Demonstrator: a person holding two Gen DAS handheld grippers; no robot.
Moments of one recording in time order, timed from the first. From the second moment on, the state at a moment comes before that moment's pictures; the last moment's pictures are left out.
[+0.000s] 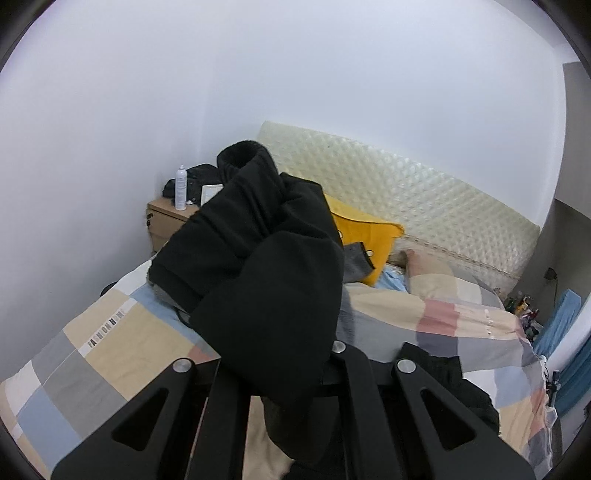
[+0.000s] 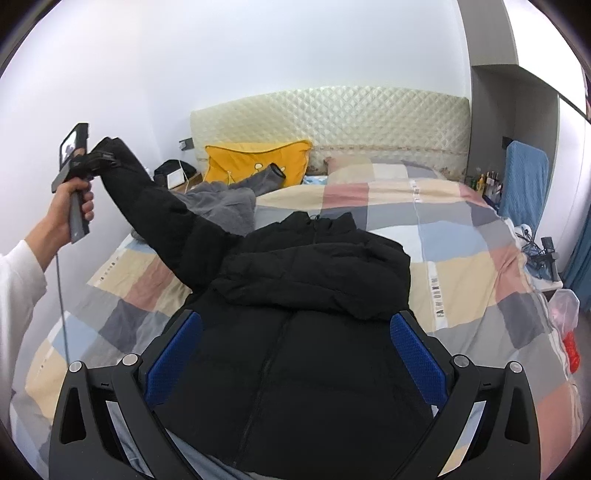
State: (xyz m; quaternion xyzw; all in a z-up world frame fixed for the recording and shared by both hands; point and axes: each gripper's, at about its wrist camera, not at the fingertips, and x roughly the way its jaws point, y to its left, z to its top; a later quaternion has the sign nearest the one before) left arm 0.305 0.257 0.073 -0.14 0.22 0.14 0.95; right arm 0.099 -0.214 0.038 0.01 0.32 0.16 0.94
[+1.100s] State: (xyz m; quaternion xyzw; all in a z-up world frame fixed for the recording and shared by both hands) left arm 0.395 -0.142 -0.043 0.04 0.33 -0.07 0.94; right arm 0.164 -0.342 0.005 0.00 0.29 0.11 0.95
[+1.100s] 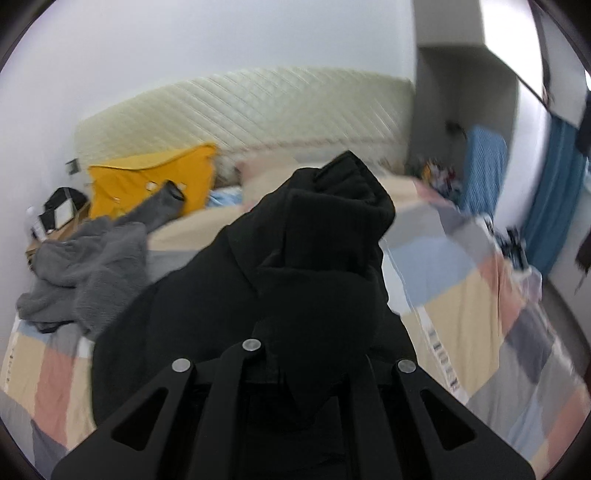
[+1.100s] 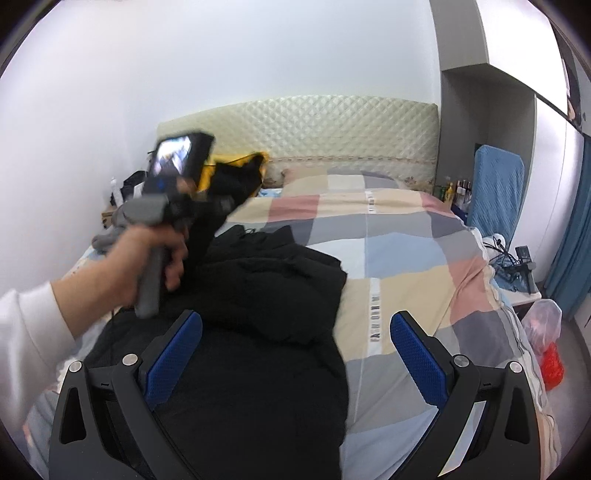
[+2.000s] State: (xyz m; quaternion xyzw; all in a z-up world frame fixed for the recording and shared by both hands) left arm 0.382 -0.181 -0.157 0.01 0.38 -0.14 0.91; right arm 0.186 -0.374 -0.027 0.03 0.31 0.08 0.95
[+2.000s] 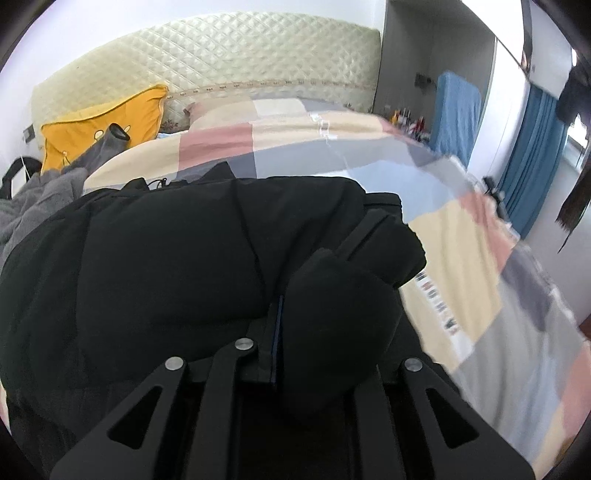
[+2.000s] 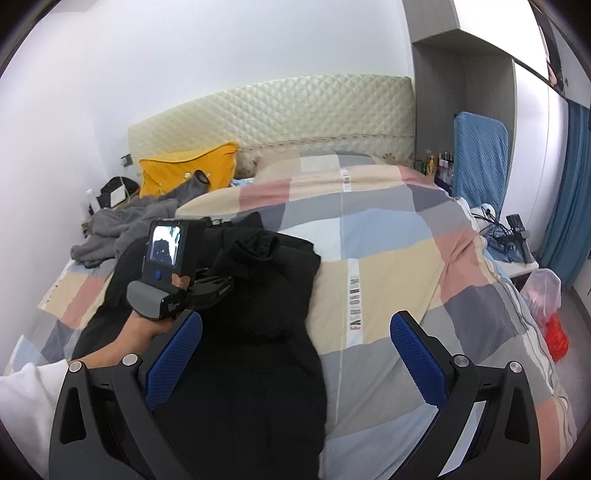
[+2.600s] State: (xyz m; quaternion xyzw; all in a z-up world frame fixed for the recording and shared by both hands) left arm 0.306 -0.009 -0.117 -0.07 0.36 -0.06 0.93; right arm 0.150 -0.264 -0.042 -0.01 0.30 0.18 0.94
